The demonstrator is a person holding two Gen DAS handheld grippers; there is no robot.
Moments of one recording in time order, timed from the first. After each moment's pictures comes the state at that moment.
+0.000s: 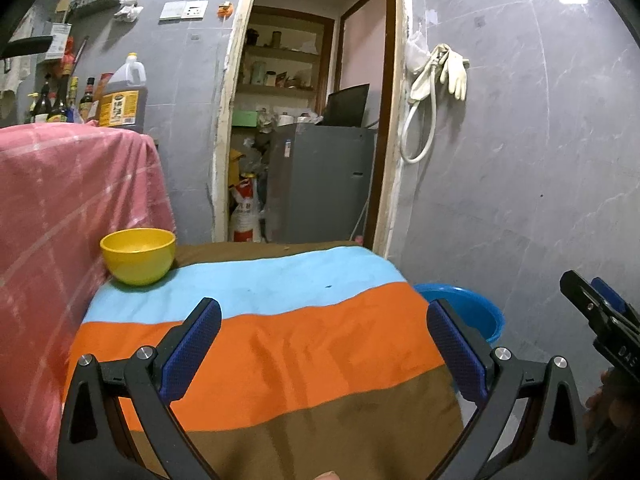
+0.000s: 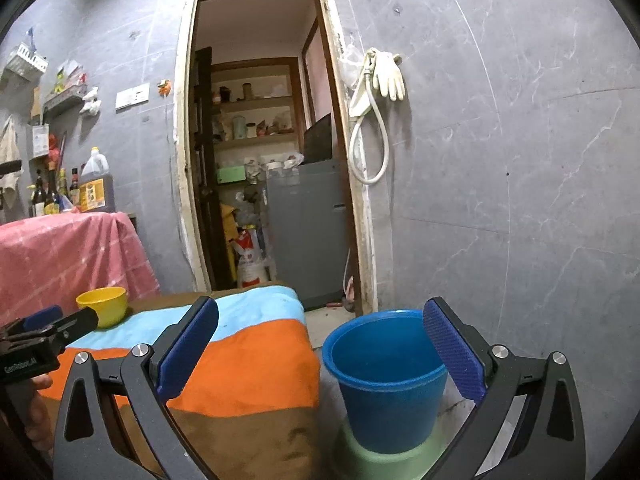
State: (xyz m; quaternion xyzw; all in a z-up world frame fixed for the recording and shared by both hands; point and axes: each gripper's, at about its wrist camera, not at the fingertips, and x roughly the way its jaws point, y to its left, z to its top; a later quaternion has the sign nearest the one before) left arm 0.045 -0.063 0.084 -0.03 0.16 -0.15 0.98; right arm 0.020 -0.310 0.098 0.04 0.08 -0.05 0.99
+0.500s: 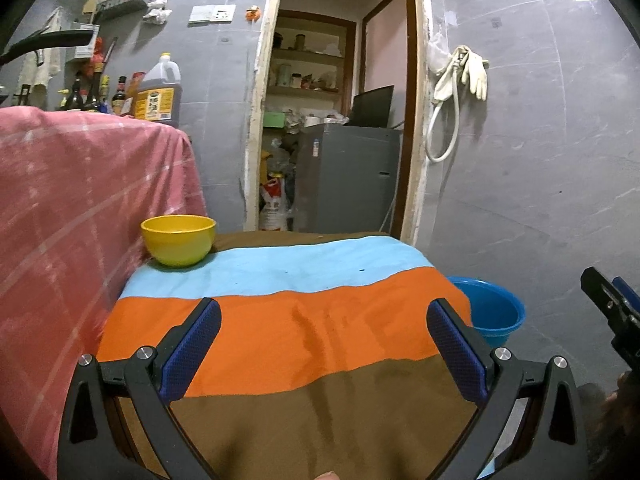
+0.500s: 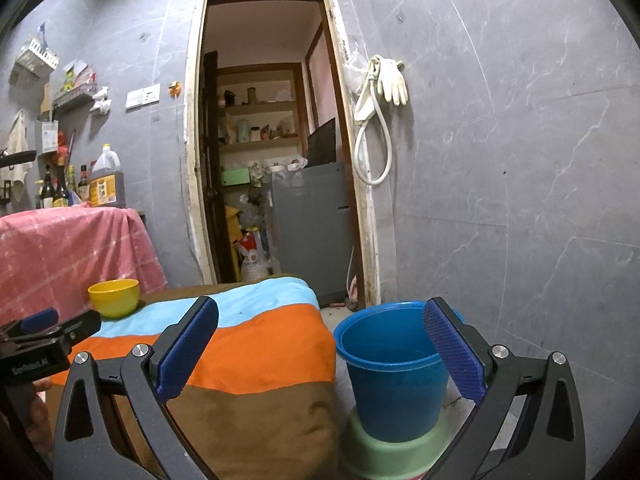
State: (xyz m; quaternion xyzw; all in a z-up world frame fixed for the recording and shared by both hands) left arm 0.016 -0.044 0.063 -0.03 0.16 -0.10 0.98; right arm -0.007 -0.288 0.083 0.04 0.07 -0.05 1.00
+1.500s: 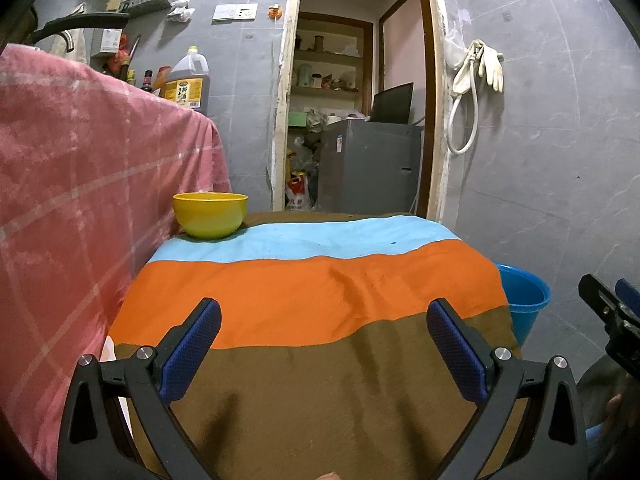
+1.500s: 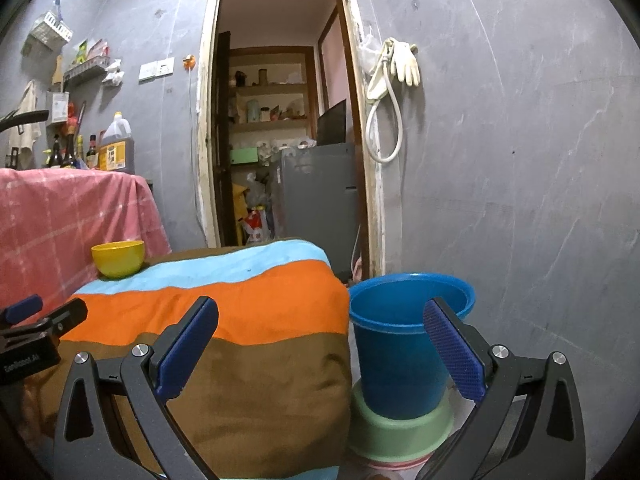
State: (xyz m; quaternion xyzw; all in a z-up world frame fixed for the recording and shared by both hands) left arm 0.000 -0.020 0.013 -0.03 0.15 -0.06 0.99; right arm -0.010 -0.272 0.031 0.02 0.09 -0.04 0.99
